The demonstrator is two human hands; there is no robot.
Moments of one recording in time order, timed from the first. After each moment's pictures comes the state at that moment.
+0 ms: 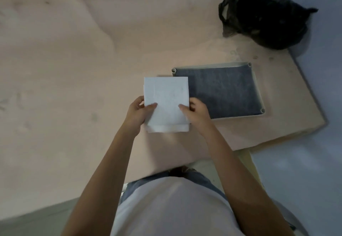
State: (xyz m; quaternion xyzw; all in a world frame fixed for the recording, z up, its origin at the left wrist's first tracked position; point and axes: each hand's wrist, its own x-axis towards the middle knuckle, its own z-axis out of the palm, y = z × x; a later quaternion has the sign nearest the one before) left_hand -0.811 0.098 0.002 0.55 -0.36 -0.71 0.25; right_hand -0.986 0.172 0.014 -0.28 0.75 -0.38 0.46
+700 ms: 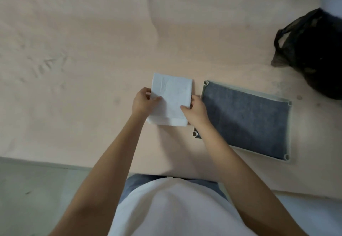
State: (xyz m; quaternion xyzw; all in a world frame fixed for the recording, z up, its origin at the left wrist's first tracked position) left_hand -0.792 0.063 -0.018 0.76 -0.43 -0.43 0.21; right_hand -0.960 0.095 -0.019 -0.43 0.74 -0.24 0.46
